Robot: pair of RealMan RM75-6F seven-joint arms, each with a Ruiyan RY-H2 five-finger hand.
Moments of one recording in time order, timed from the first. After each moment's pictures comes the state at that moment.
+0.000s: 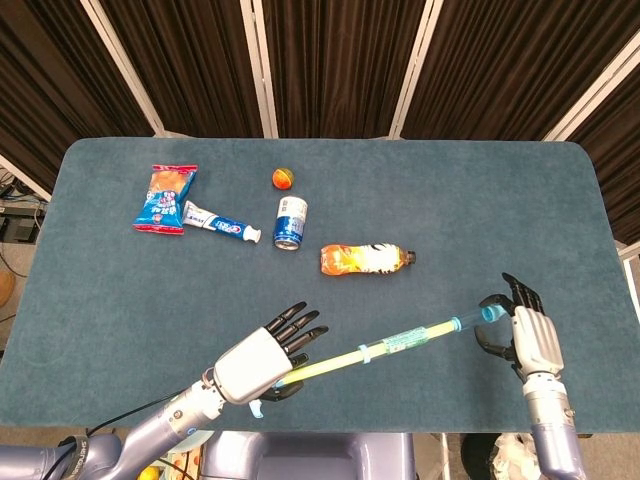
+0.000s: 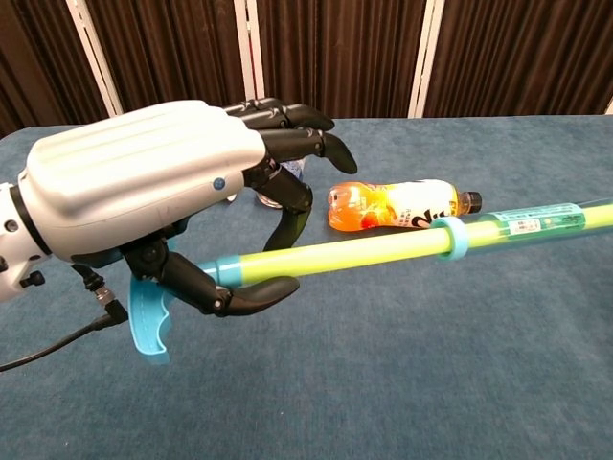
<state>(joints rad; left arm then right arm) -0.64 -1.49 -0.02 -1.88 1.74 1.11 0.52 0.23 -1.24 0.17 -1.89 -1.09 1.32 -0.15</state>
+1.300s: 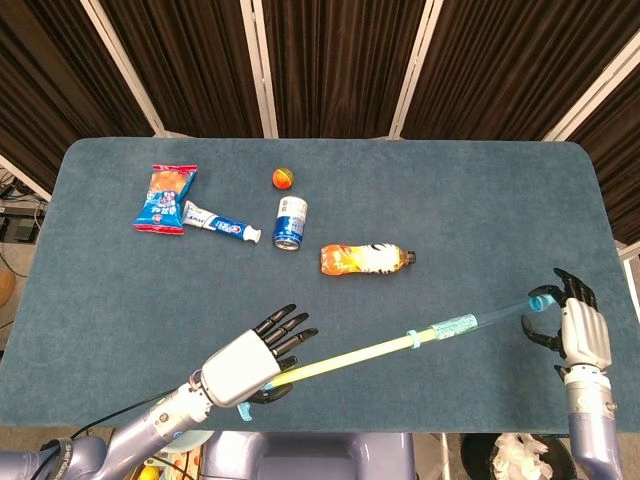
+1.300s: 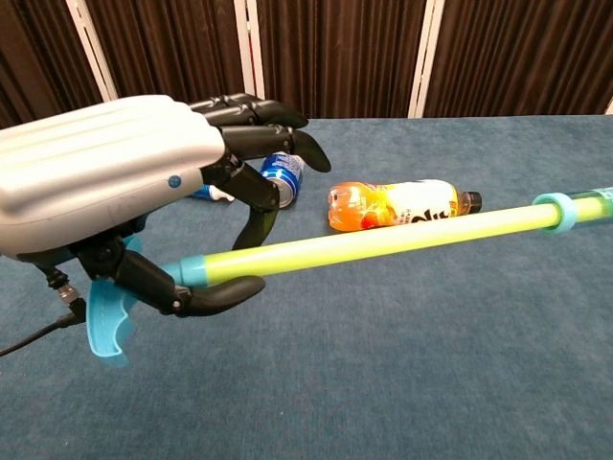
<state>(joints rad) -0.62 -1.42 0.02 -1.89 1.79 1.14 0.48 0.20 -1.19 0.23 -1.76 -0.99 1.29 -0.06</state>
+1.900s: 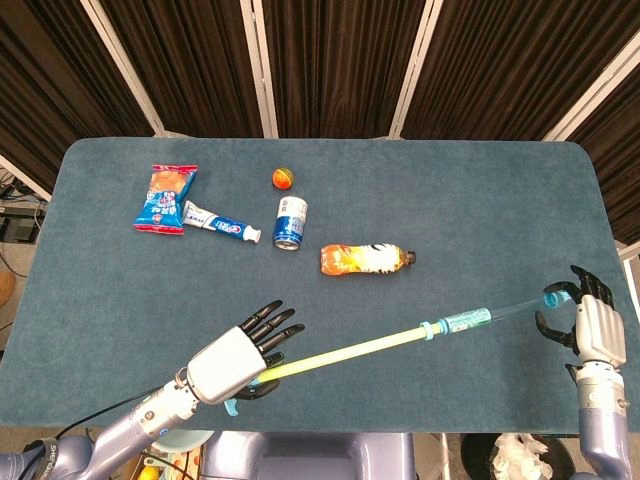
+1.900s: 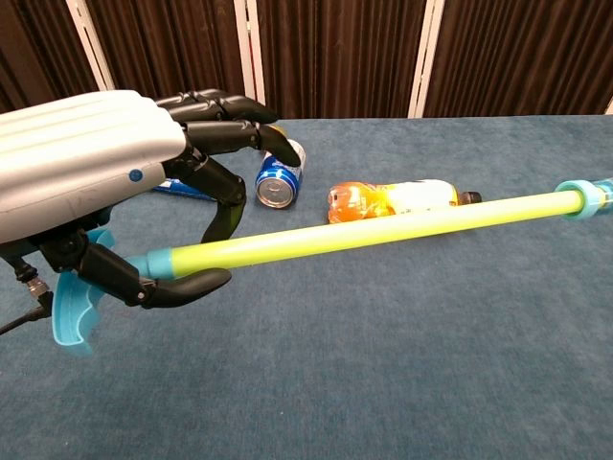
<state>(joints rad) -0.60 -1.37 0.03 -1.87 1.82 1.17 0.43 0.20 -1.17 0.25 -1.73 -0.96 1.28 -0.05</state>
